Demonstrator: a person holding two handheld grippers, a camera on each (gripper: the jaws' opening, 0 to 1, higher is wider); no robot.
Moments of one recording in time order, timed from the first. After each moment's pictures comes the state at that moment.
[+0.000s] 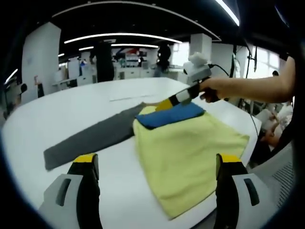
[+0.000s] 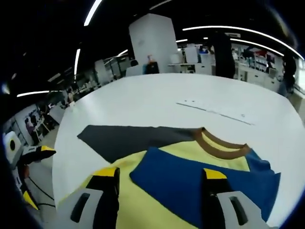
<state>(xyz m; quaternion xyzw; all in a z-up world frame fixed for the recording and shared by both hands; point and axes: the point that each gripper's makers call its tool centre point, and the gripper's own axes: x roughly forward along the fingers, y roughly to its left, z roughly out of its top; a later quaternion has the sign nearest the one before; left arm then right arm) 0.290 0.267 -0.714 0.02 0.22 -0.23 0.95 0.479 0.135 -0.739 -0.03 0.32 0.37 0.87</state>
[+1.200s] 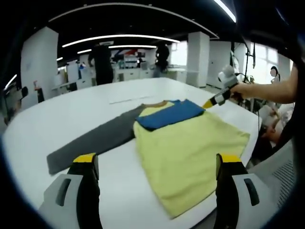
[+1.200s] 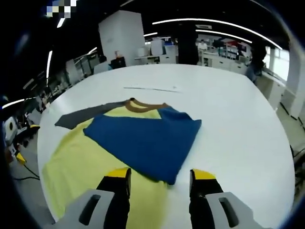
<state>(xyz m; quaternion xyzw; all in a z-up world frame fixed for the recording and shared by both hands) 0.288 0.269 -0.709 0.04 0.22 -0.23 0.95 0.451 -0.053 -0.769 -0.04 0.37 0.24 0.90</state>
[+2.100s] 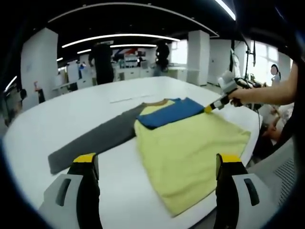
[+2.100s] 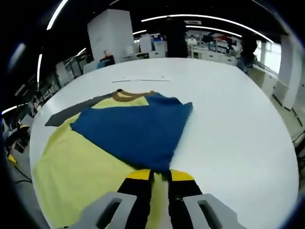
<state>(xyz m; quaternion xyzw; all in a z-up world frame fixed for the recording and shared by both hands) 0.287 0.269 -0.711 0.05 0.22 -0.22 0.95 0.452 -0.062 -0.801 -0.04 0.38 0.20 0.90</state>
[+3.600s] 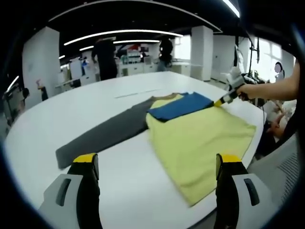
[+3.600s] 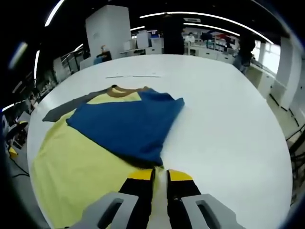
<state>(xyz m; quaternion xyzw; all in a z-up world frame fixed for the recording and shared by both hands) 0.288 0.287 -0.718 0.06 0.24 -0.20 0.95 0.437 -0.090 -0.793 -0.04 0.40 0.19 0.90</state>
